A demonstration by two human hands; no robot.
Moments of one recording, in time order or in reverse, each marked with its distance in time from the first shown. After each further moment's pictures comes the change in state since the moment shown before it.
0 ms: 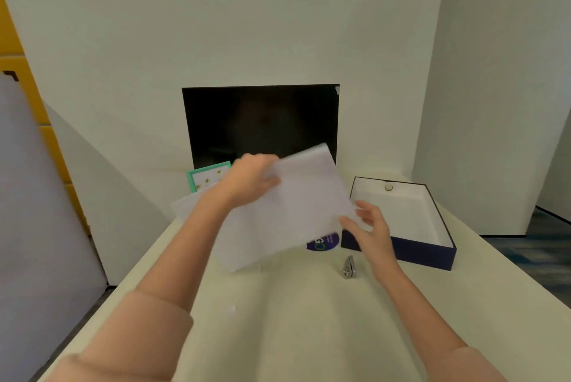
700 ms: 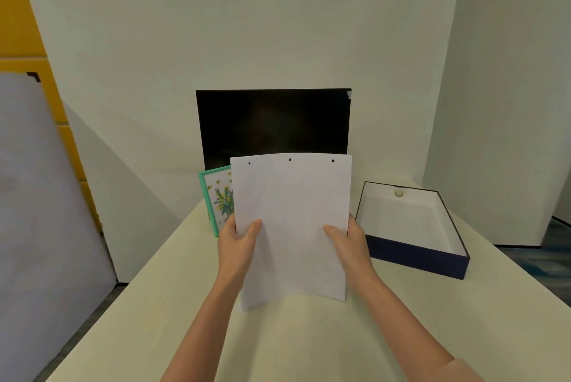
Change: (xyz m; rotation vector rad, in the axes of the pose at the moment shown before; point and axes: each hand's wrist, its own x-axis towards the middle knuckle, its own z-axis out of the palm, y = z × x) left_hand -0.083 -0.019 0.086 -1.125 0.418 -0.657; right_hand -0.025 -0.018 0.052 0.125 -0.083 0.069
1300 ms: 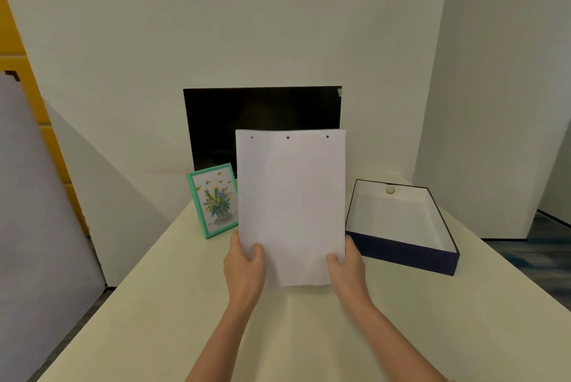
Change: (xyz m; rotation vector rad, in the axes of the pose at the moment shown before) left_hand -0.023 -0.028 0.025 0.217 0.079 0.080; right_hand -0.013 0.039 -0.011 -0.271 0.095 -0.036
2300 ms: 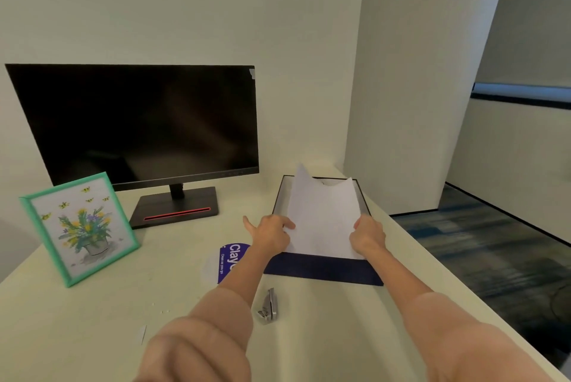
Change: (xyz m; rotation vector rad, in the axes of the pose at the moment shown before) left_hand 0.080 -0.010 0.282 0.817 -0.708 0.301; right_hand 0.201 0.076 -0.163 -0.767 0.179 0.360
